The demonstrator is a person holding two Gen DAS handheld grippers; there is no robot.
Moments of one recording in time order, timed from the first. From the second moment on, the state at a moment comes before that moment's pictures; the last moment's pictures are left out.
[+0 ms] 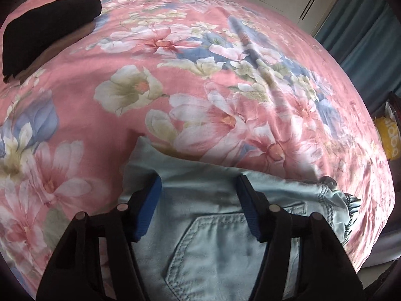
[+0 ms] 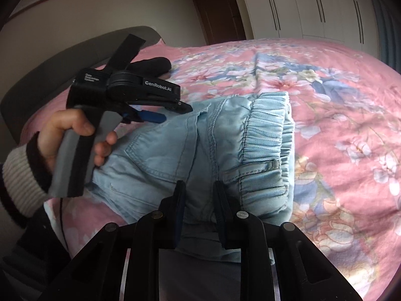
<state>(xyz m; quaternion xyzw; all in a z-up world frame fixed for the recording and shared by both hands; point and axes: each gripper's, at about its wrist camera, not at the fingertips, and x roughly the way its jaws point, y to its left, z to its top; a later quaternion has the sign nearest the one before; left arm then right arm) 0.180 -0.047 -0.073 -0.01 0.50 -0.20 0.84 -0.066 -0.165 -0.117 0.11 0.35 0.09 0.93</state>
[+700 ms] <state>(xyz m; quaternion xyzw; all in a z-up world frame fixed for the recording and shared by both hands) 0.038 0.032 -0.092 -0.05 0.46 -0.23 0.86 -0.086 -0.165 -0.112 0.12 0.36 0.06 0.92</state>
